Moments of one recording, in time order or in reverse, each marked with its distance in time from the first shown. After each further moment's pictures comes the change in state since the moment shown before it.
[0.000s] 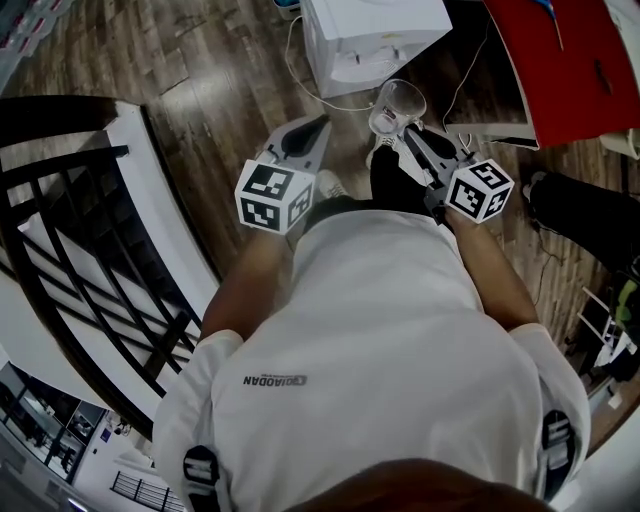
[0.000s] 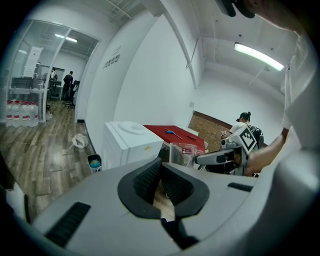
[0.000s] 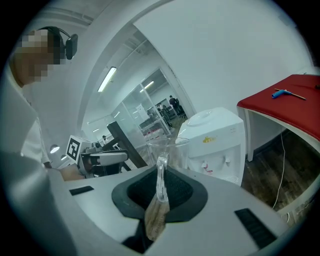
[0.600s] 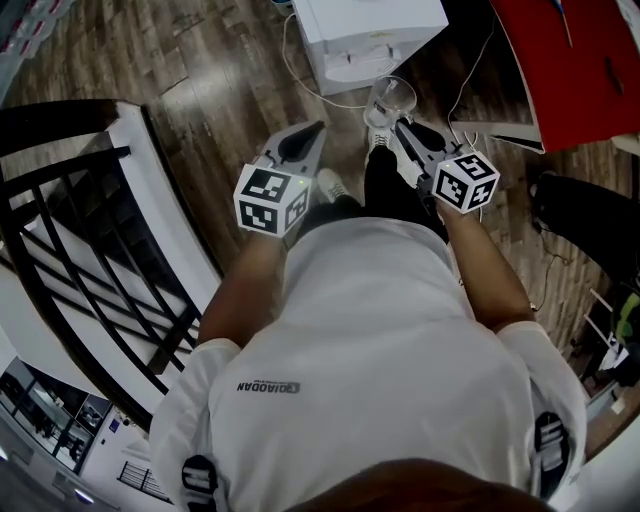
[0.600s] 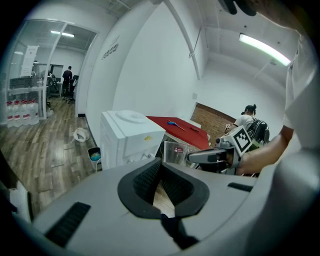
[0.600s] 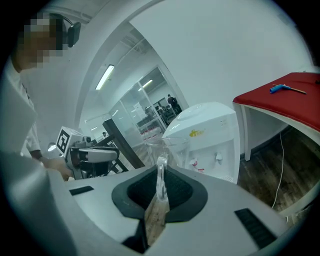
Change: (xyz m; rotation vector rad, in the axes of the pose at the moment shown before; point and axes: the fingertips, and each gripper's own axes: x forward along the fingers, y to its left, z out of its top) left arm 0.036 -0.001 -0.028 -0.005 0.086 0.025; right arm 0.022 -0.055 -0.024 -0.021 0.009 -0.020
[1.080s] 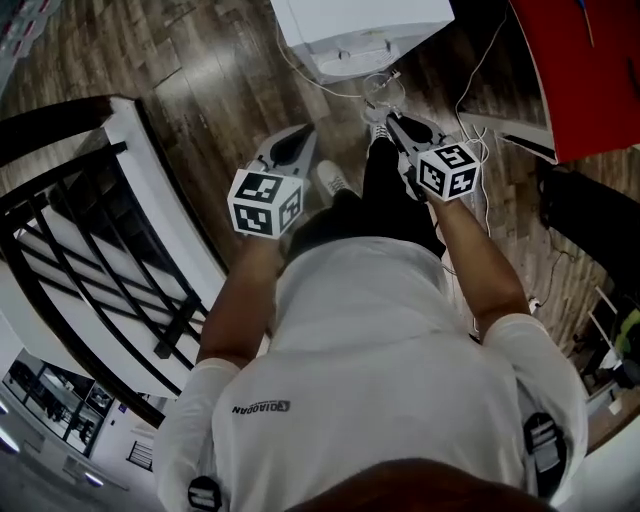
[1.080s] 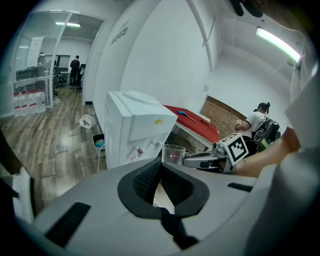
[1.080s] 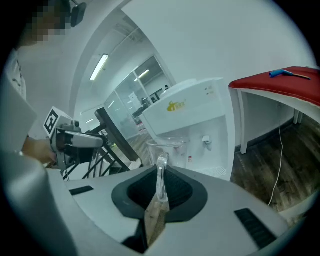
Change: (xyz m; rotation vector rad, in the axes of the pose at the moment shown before) left arm 0.056 0.029 -0.040 -0.086 0.100 0.064; right arm 0.054 -0.079 -0.060 -0.021 0.100 -0.037
